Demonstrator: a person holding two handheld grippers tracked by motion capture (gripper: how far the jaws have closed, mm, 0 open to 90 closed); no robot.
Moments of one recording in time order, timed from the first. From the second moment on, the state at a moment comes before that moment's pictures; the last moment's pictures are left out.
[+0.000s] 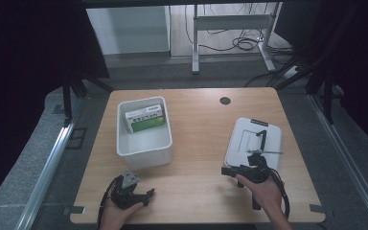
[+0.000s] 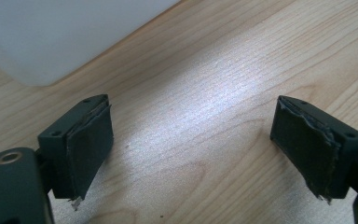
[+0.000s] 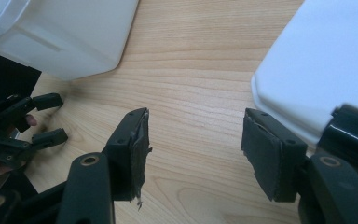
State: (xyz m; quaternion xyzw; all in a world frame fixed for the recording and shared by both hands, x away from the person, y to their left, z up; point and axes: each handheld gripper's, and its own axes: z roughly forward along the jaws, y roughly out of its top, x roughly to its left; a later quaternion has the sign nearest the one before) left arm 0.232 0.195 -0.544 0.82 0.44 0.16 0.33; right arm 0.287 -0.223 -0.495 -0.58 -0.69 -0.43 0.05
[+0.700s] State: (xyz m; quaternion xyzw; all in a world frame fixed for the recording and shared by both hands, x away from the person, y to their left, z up) left arm 0.231 0.196 -0.544 0.82 0.44 0.16 0.33; right arm 0.300 -0.240 -0.470 -0.58 -0.68 -0.44 0.03
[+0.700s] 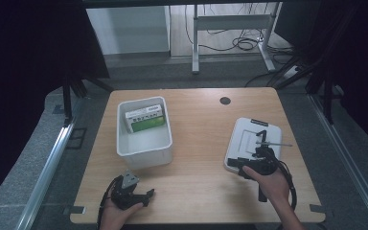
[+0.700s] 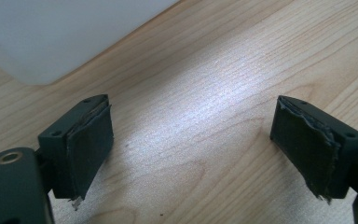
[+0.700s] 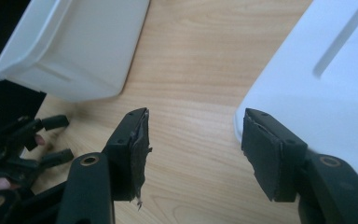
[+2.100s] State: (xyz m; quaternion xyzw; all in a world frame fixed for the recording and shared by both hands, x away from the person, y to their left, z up) left arm 0.231 0.196 -0.544 0.82 0.44 0.16 0.33; right arm 0.347 -0.273 -0.428 -0.64 -0.65 -0.41 0.00
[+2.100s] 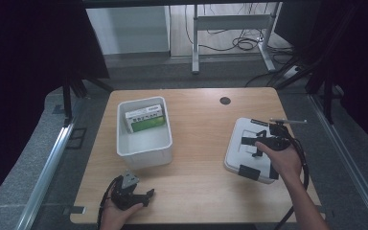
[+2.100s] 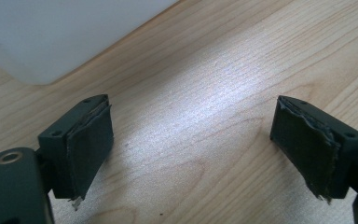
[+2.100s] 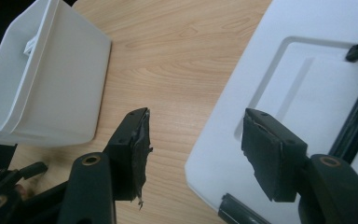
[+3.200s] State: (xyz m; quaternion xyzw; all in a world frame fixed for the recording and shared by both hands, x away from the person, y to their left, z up) left arm 0.231 0.196 -0.544 0.82 0.44 0.16 0.33; right arm 0.367 -0.305 -0.431 -0.69 -0.63 -0.36 -0.01
